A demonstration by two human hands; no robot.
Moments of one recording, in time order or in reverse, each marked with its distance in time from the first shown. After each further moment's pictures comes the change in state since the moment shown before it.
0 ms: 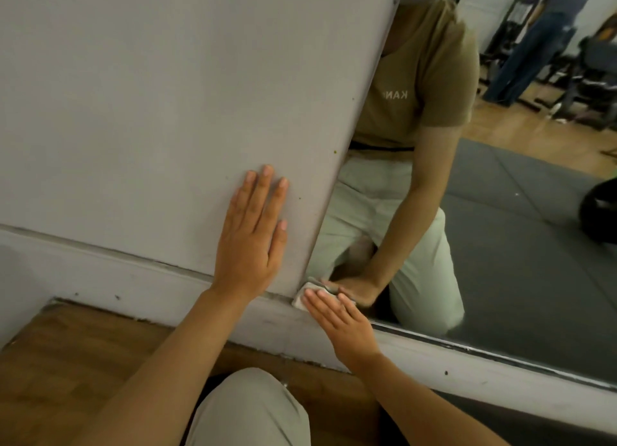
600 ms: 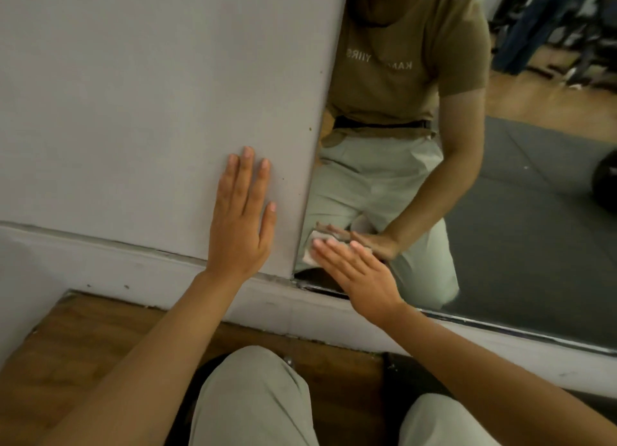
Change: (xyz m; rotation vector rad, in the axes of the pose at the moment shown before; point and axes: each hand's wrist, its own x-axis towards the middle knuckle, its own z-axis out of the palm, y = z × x) left_hand -0.001 0.007 0.004 0.002 -0.013 -0.017; right_hand 0.022 0.062 -0.050 -0.083 0.161 -0.012
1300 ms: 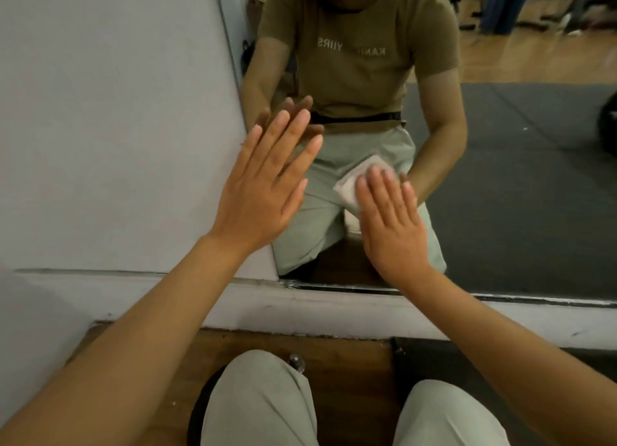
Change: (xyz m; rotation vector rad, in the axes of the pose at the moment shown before) left_hand 0.087 0.091 -0.014 0.237 -0.063 0.513; right_hand -0.010 0.076 -0.045 0.155 0.290 0.506
